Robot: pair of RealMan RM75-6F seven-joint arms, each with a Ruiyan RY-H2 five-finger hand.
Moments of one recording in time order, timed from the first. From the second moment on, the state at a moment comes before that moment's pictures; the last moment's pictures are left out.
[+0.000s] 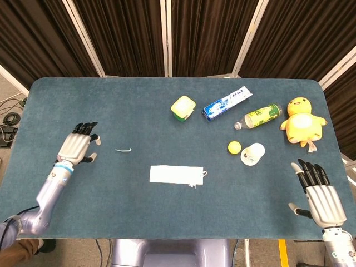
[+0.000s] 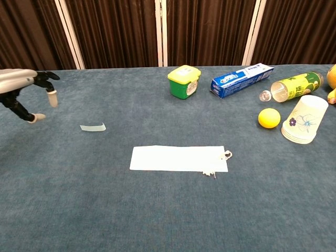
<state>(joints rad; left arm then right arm) -0.60 -1.44 -0.23 -1.31 1.15 0.85 0.26 0.09 -1.08 0.03 -1.69 -1.56 1.44 -0.08</state>
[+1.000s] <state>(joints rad) -0.78 -1.72 -0.22 -0.98 1.03 0.70 0.27 0.11 -1.08 0.05 -1.65 -1.48 1.40 -0.07</state>
